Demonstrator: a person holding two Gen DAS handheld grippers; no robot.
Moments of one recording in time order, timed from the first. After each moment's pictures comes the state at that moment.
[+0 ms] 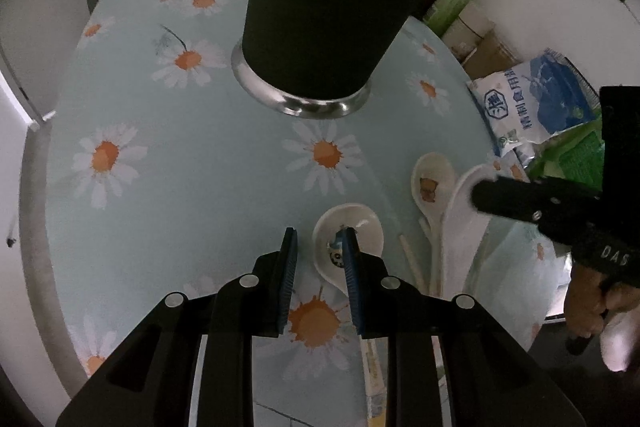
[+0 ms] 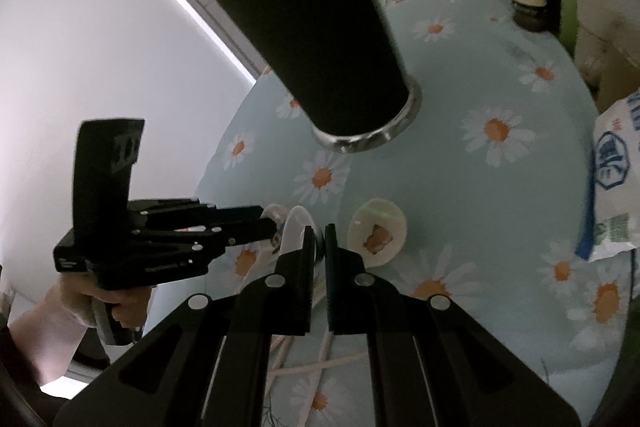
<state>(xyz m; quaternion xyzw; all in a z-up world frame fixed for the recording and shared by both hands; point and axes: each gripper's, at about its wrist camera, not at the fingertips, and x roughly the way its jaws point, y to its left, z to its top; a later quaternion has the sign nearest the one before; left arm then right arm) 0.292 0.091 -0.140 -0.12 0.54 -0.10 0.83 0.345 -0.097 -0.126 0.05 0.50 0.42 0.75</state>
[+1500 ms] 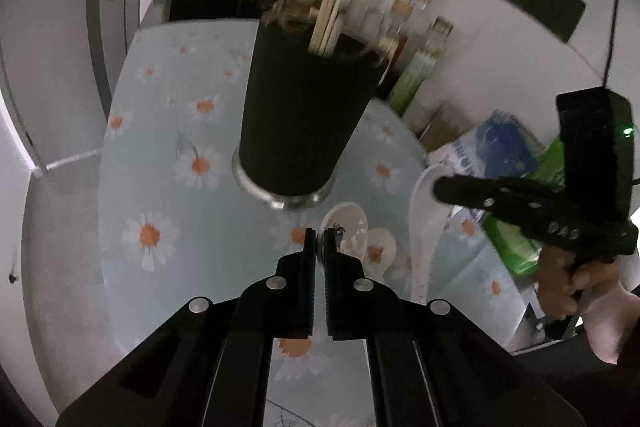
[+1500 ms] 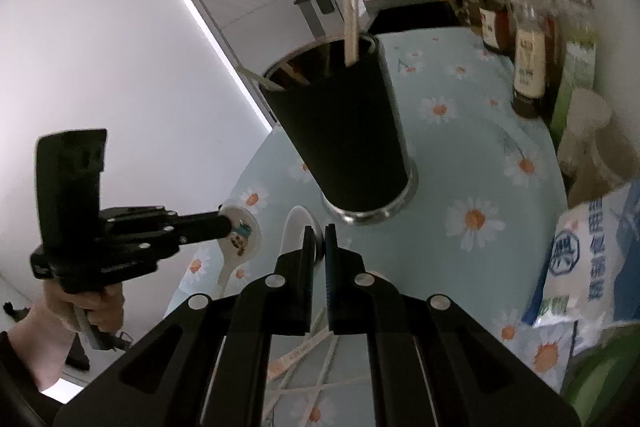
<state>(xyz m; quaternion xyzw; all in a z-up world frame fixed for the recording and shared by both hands) 0.270 0.093 -0.047 -0.10 0.42 -0.11 0.89 0.356 -0.097 -0.059 0.02 0.43 0.43 0.79</state>
